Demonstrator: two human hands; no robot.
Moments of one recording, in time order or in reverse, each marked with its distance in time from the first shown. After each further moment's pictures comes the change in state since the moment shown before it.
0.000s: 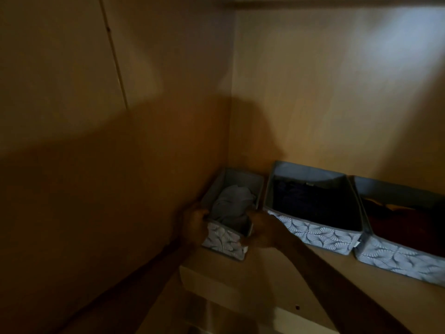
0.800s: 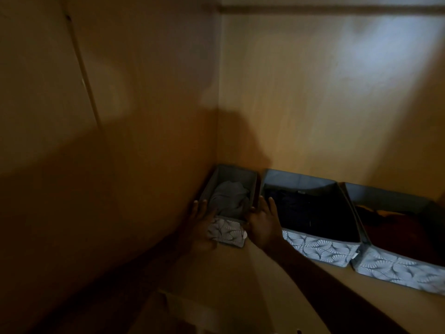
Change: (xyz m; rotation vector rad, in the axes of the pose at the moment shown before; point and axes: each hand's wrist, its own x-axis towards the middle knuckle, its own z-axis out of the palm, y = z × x) left_hand 0.073 -0.009 0.035 0.355 -0.413 0.234; right_hand 0.062 0.036 0.008 -0.647 0.401 0.094
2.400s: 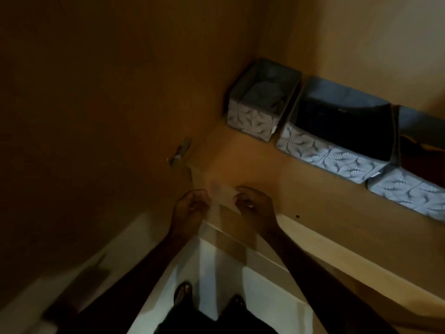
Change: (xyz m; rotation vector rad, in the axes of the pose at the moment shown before) left_hand -0.241 0.055 0.123 -1.289 0.448 -0.507; right_hand -0.204 -0.089 0.039 1.274 -0.193 0.155
